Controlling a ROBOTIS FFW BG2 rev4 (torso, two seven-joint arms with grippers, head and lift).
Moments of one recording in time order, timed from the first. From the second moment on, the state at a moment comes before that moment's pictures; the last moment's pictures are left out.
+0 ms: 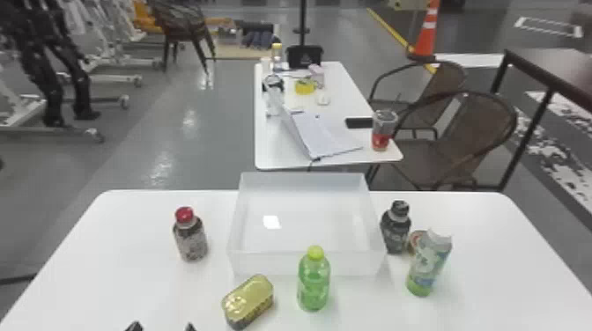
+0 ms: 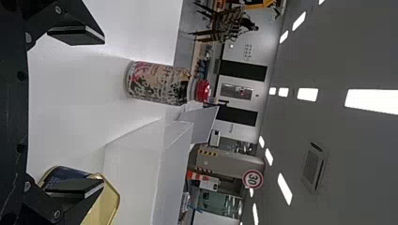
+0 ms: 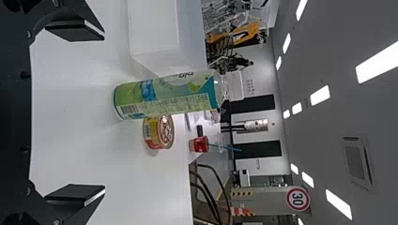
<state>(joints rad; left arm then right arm) 0.44 0.06 0.03 -1.56 0.25 -0.40 -0.21 0.50 0.00 -0.23 -1.65 -0.19 -0.28 0.41</state>
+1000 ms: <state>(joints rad) 0.38 0.09 0.09 -1.60 0.19 -0.22 -0.56 0.50 0.00 -0.23 -1.64 -0.20 -0.28 0.42</state>
